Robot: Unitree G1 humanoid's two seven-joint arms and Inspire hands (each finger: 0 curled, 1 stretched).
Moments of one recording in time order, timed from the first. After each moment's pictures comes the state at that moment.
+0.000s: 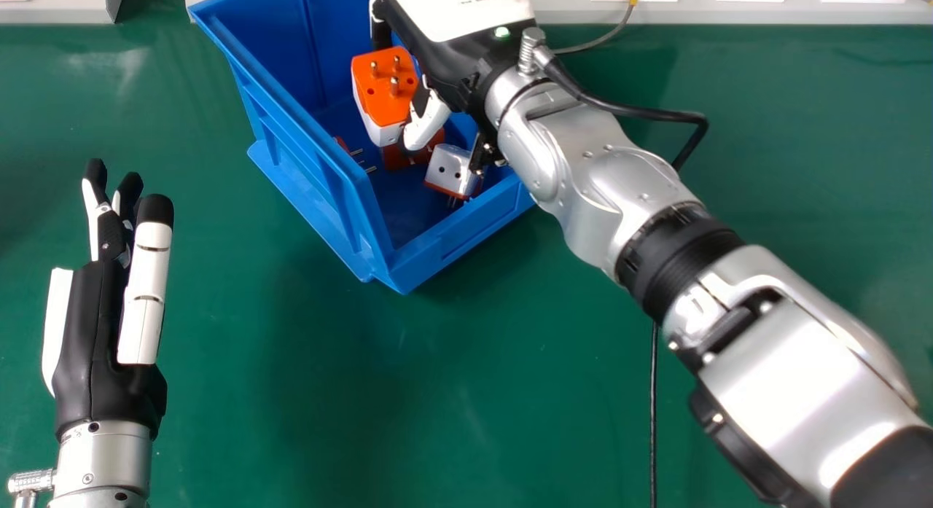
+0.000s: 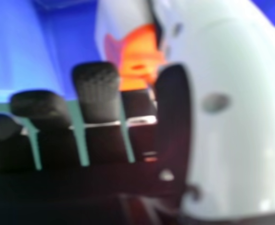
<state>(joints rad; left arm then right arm) 0.20 0.14 0.28 -0.03 -0.12 -0.25 -0.09 -1.21 0.04 0.56 1.19 -0.87 -0.01 -0.19</state>
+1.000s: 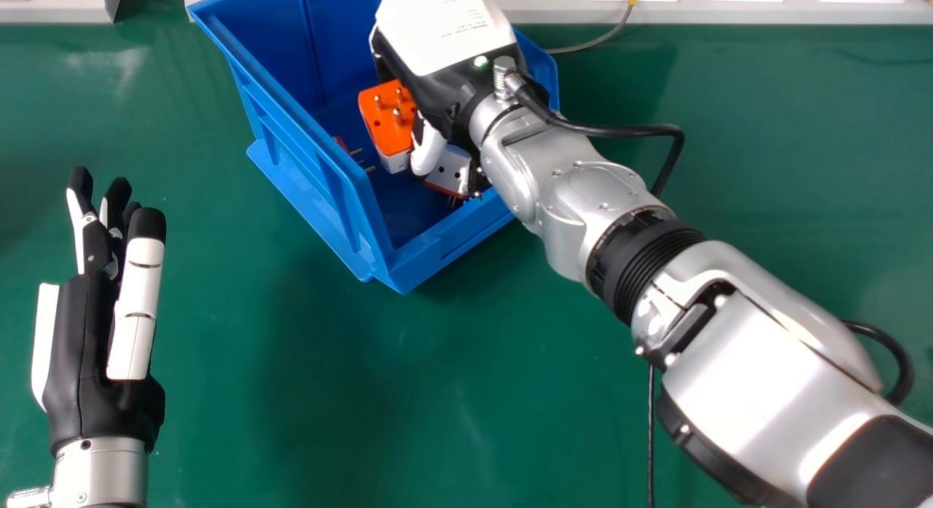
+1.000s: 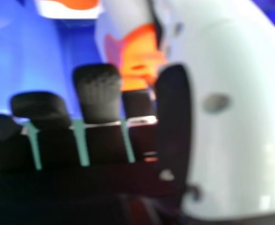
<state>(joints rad) 0.21 0.13 0.29 0.03 -0.19 -0.35 -0.13 -1.24 0.07 0.67 1.32 -0.84 0.03 -0.25</state>
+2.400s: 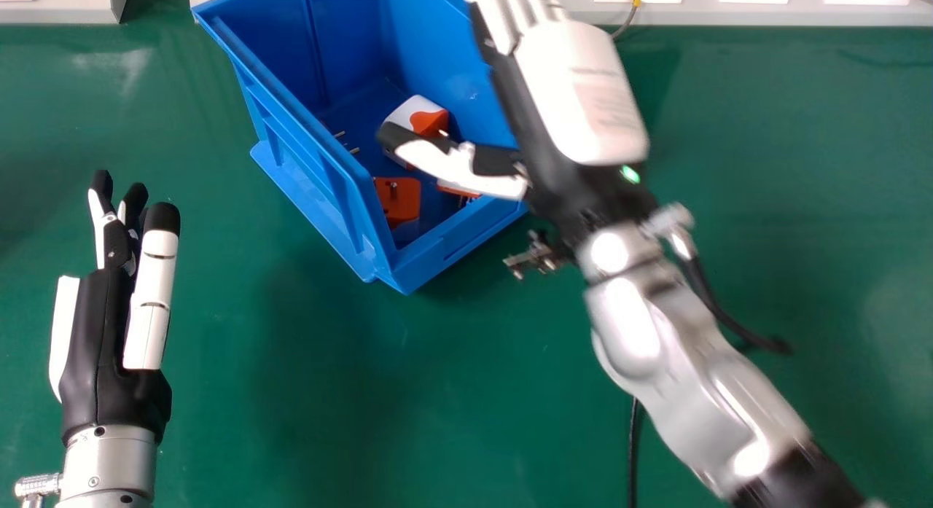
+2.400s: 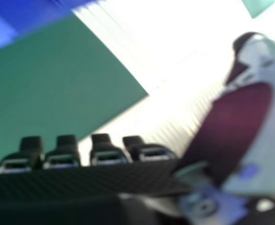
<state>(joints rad) 0.19 0.15 0.28 0.02 -0.12 -0.26 -0.09 -0.36 -0.22 0.43 0.12 -0.74 -0.15 -0.50</state>
